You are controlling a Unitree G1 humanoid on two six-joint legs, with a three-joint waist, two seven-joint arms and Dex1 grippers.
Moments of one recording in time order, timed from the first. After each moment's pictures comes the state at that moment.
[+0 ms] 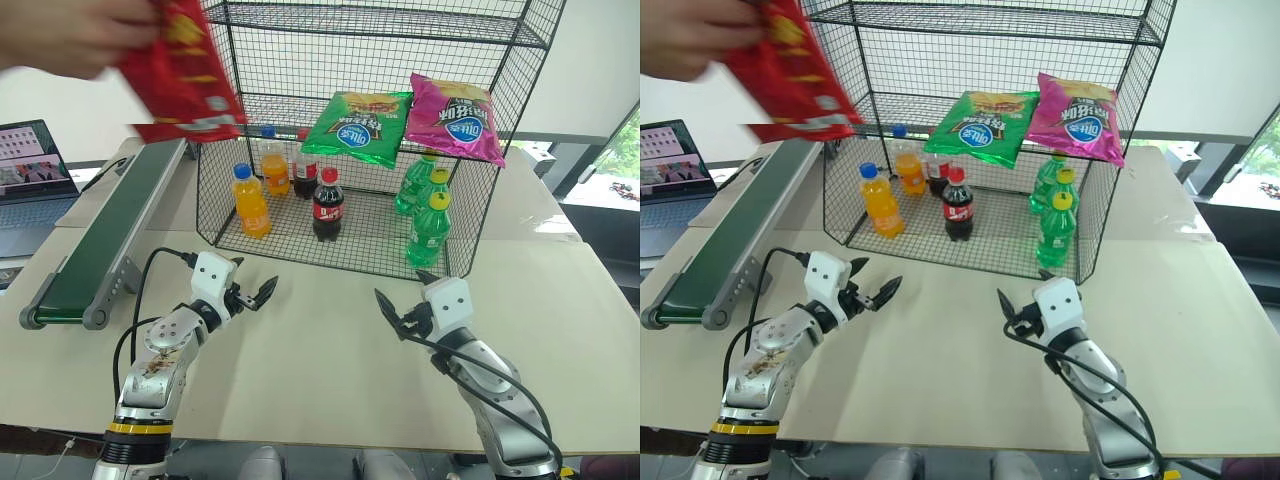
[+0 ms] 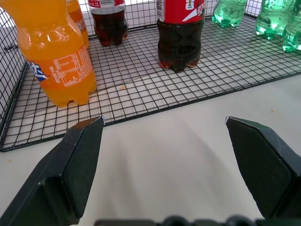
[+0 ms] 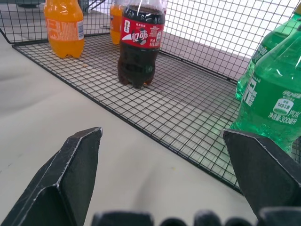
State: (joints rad) left arm -0.16 0.39 0.06 -0.17 -0.24 0.34 -0.50; right arm 0.03 -0.28 0.07 -0.44 0.04 0.28 0.29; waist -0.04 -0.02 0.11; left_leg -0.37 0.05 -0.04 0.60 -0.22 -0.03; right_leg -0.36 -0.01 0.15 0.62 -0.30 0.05
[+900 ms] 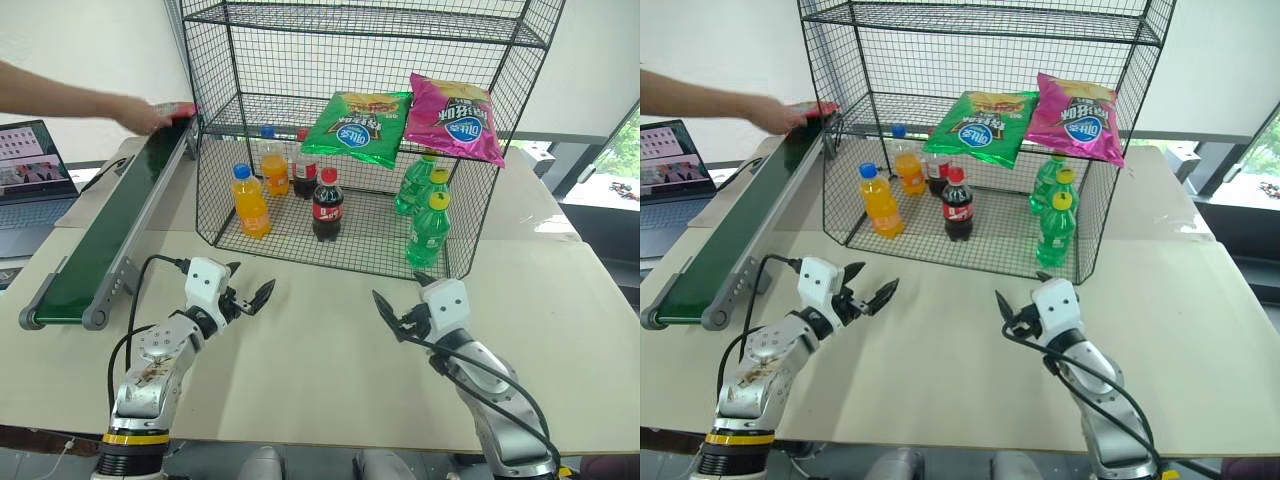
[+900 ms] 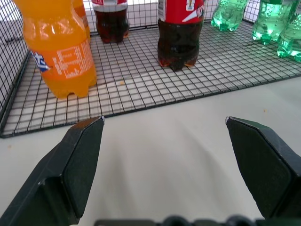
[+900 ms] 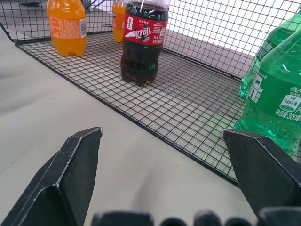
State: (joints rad) left arm -0.11 0.38 0.09 -0.19 -0.28 0.35 -0.50; right arm 0.05 -0.28 0.07 -0.44 0.04 0.29 0.30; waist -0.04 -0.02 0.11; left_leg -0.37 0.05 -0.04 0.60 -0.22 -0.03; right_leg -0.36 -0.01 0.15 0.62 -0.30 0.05
